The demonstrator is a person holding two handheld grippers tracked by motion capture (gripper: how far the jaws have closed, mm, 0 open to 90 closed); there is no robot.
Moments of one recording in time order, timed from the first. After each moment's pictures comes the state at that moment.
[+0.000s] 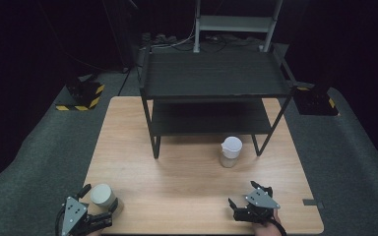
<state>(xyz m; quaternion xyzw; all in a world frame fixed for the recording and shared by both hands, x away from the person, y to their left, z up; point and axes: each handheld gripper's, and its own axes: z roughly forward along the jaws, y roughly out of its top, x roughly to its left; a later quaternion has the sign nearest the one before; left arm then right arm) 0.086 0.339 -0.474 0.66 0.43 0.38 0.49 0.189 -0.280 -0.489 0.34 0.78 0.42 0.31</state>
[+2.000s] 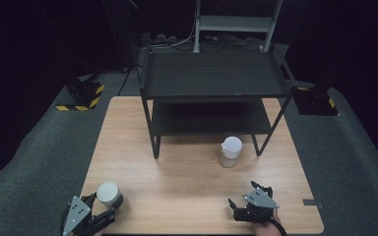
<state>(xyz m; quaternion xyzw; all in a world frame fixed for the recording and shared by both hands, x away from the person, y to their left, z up) 0.090 0.336 -0.465 0.66 0.41 0.34 0.53 0.189 -0.277 -0.487 0.34 0.79 0.41 0.31</state>
